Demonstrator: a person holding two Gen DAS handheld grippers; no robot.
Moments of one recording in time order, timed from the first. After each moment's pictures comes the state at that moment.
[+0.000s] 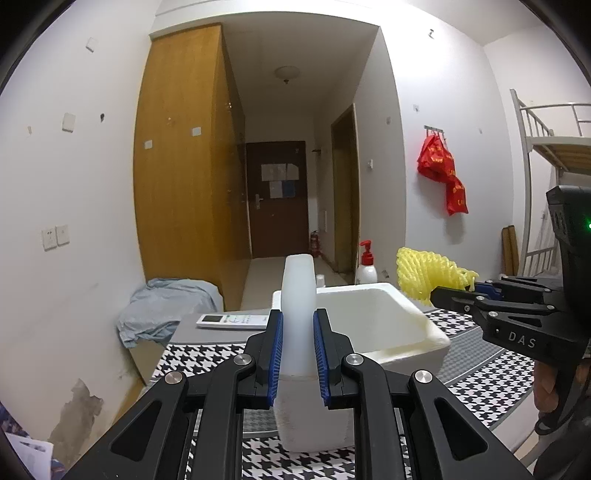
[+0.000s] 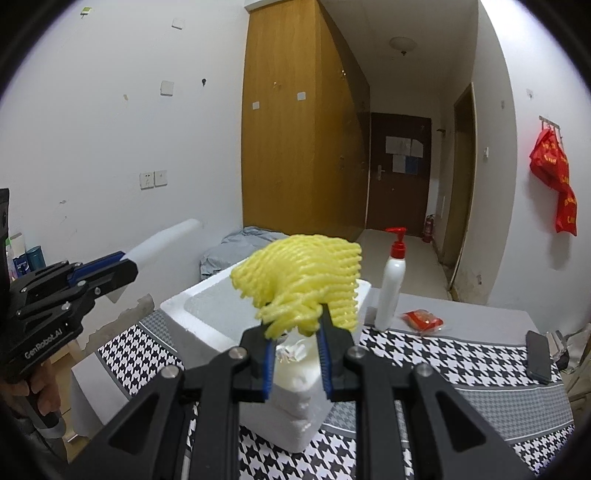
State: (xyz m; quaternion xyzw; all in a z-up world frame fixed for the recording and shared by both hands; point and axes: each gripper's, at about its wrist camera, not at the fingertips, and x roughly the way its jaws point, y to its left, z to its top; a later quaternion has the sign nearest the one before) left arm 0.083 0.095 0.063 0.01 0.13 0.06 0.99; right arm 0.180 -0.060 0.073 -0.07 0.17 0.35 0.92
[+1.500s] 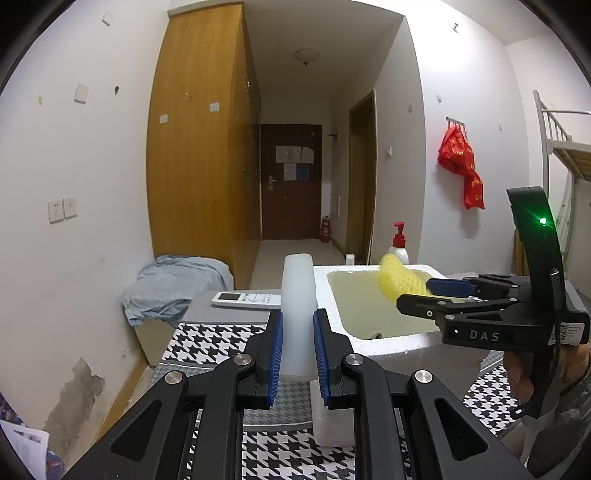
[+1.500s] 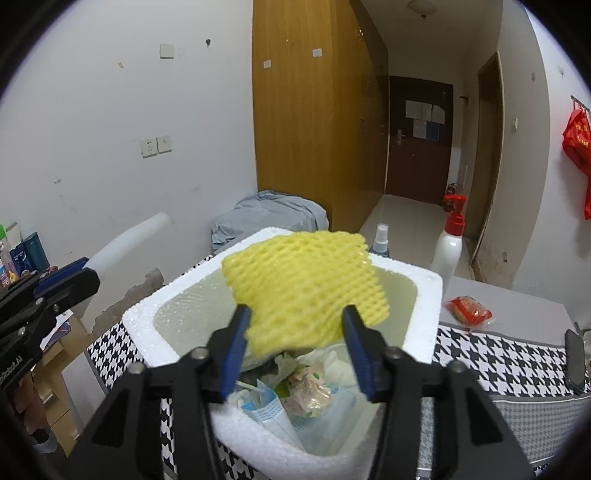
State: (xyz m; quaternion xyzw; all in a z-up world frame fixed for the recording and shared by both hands) left arm 0.105 0.126 0.047 -0.01 0.16 0.08 0.98; right arm 0.235 0.011 0.049 -0.08 0.24 0.38 0.89
